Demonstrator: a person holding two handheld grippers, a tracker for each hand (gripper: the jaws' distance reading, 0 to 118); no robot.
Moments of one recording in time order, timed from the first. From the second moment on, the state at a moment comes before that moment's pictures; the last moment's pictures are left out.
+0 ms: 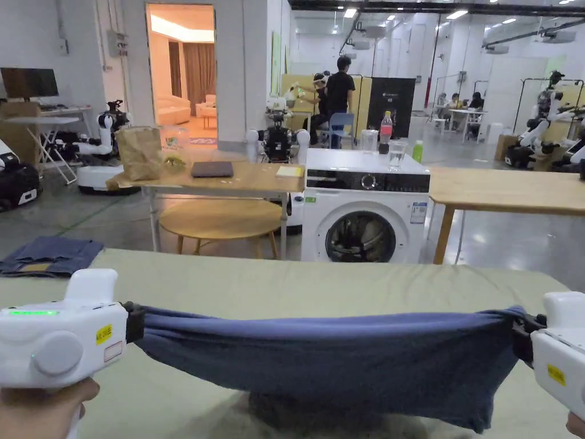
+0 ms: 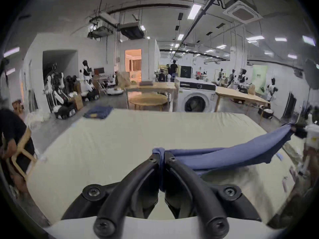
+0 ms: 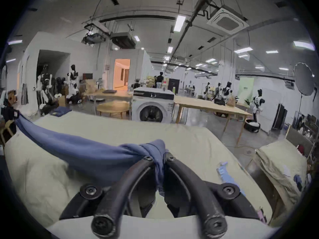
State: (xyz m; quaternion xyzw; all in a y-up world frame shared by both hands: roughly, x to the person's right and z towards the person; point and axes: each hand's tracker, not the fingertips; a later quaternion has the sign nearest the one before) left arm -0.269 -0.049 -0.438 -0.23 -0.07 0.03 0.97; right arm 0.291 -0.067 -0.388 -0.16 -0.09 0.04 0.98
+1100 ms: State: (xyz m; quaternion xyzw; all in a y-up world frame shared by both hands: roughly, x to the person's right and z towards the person) left arm -0.306 -0.160 -0.275 -0.32 -0.01 0.00 0.95; right arm 0.136 -0.139 -0.247 -0.15 0.01 0.01 0.99
